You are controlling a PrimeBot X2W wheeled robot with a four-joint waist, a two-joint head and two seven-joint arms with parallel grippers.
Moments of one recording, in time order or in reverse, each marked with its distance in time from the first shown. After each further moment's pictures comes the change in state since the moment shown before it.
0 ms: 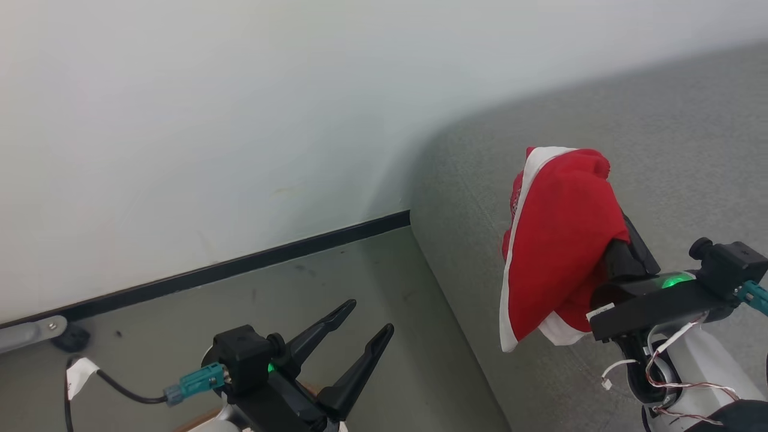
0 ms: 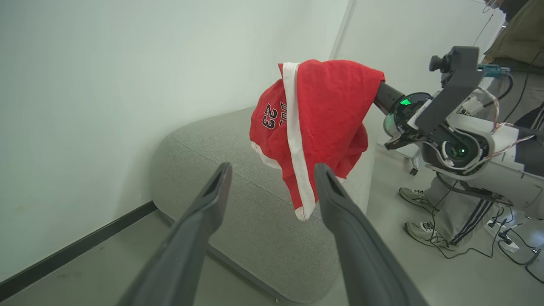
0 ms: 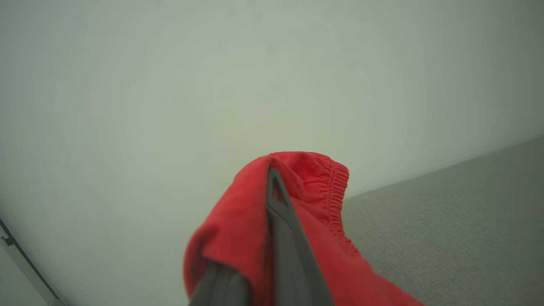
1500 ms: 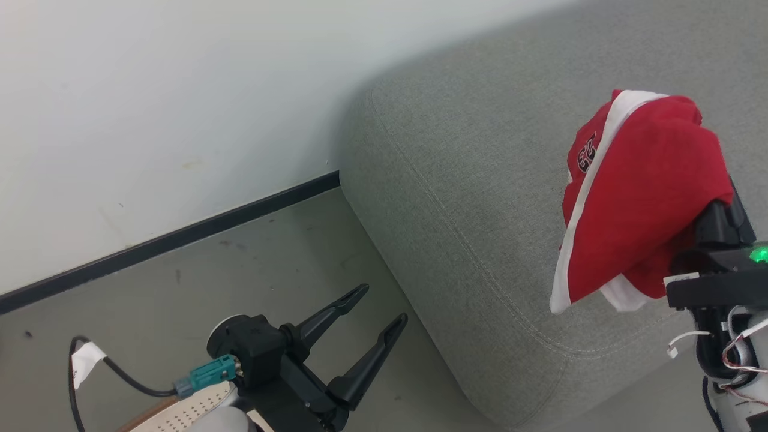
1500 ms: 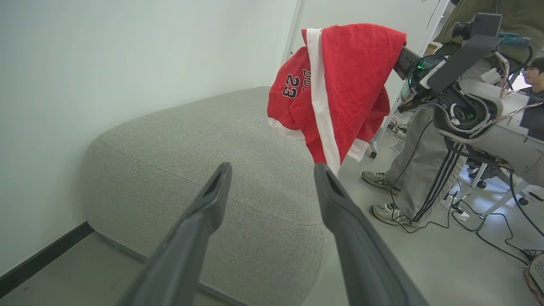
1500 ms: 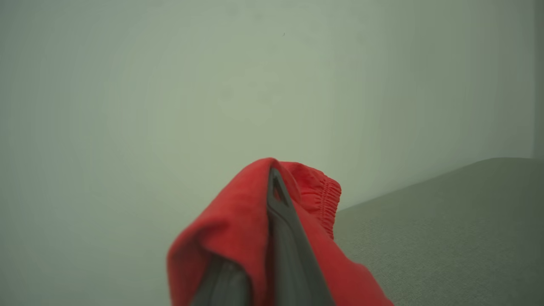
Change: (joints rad) left arm -0.051 0.003 -0.023 -0.024 0.073 0.007 -0.009; right arm 0.049 -0.040 -0.220 -0.198 -0.067 0.001 0.000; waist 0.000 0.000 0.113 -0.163
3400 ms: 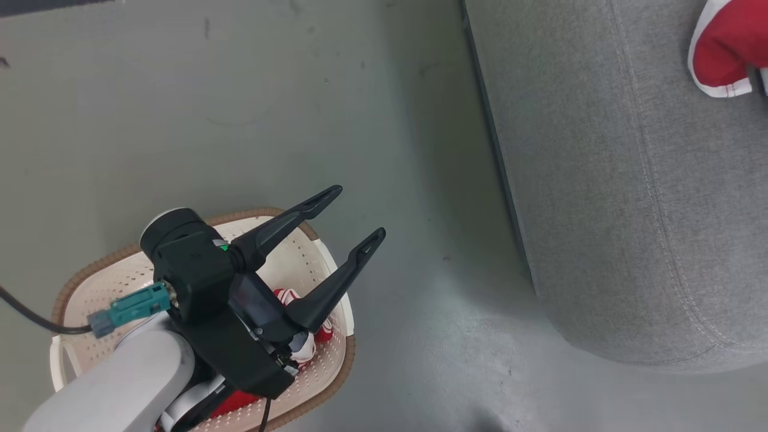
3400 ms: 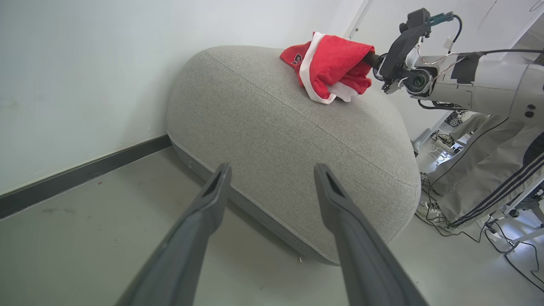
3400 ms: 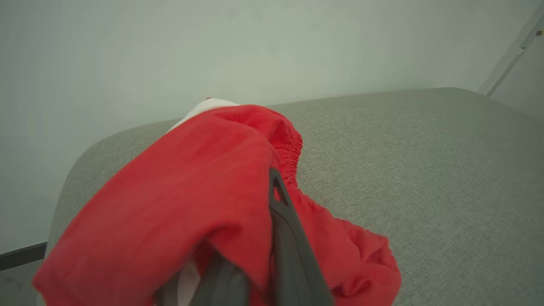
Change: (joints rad) left arm -0.201 0.159 0.062 -0.204 0.035 -0.008 0.101; right arm -0.548 -0.231 0.009 0.608 -0.014 -0.102 0.041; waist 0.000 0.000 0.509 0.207
